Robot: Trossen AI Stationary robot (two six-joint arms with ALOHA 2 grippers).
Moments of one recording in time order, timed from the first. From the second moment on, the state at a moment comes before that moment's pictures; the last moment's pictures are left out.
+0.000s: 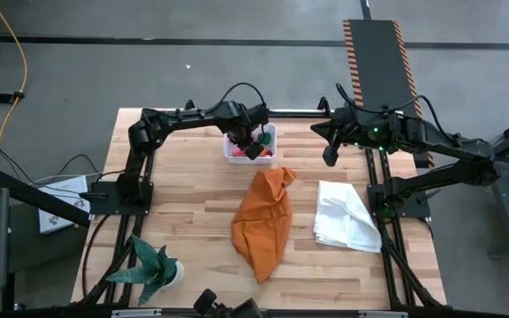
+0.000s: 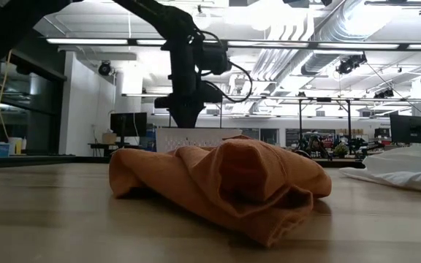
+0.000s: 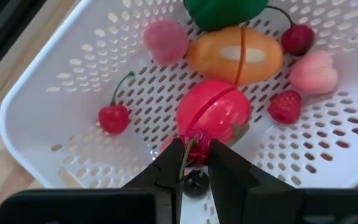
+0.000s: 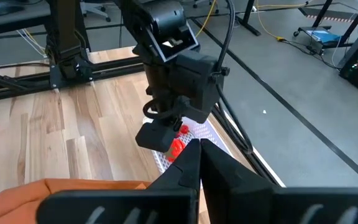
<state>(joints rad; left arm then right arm) 0.54 2.07 1.73 -1.05 -0.13 -0.34 -0.15 1.05 1.29 -0.68 0.29 0.05</state>
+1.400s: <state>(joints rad) 0.54 2.07 1.74 -1.01 -0.05 -0.30 -0.15 1.05 1.29 -0.68 0.29 0.05</state>
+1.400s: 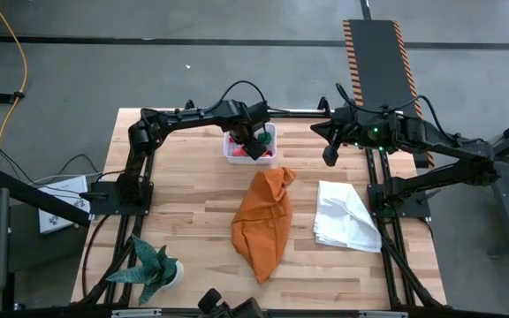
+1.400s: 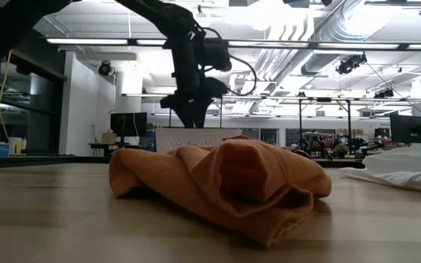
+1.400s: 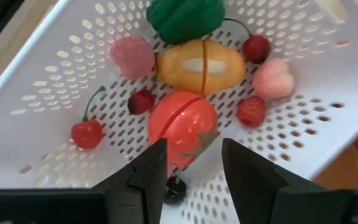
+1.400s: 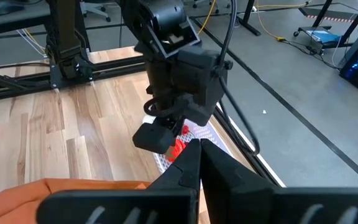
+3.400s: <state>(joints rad) 0.56 0.71 1.50 -0.92 0.09 -0.37 -0.14 0.41 1.02 -0.76 0.04 0.42</state>
